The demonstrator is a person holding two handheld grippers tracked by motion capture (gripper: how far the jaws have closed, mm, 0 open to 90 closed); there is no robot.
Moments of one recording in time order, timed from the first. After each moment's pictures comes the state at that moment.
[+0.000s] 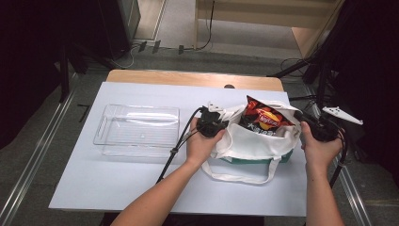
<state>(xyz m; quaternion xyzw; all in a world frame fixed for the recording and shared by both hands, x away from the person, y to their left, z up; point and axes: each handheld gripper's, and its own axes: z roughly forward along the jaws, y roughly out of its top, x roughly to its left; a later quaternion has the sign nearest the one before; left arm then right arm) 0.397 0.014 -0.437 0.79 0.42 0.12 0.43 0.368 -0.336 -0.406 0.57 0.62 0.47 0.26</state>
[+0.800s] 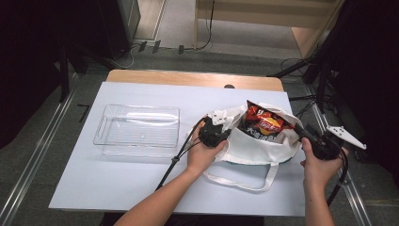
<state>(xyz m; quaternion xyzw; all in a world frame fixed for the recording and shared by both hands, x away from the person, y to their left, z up) 0.381 0.008 -0.462 0.80 0.40 0.13 0.42 0.312 -0.330 -0.423 0.58 0.57 0.49 0.30</state>
